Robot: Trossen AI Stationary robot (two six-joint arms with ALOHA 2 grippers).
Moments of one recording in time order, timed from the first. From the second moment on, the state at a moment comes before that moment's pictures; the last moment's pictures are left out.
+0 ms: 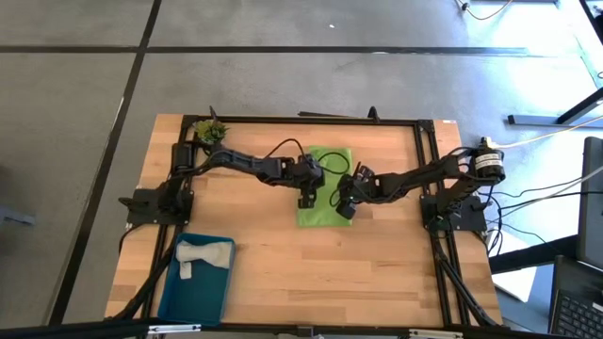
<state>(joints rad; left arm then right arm) 0.16 2.04 1.26 -0.11 -0.14 0.22 -0.04 1.64 0.67 -0.14 0.37 0.36</state>
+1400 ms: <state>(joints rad) 0.24 1.84 1.26 -0.28 -0.45 0.08 0.01 1.43 0.66 -0.18 0.37 0.17</state>
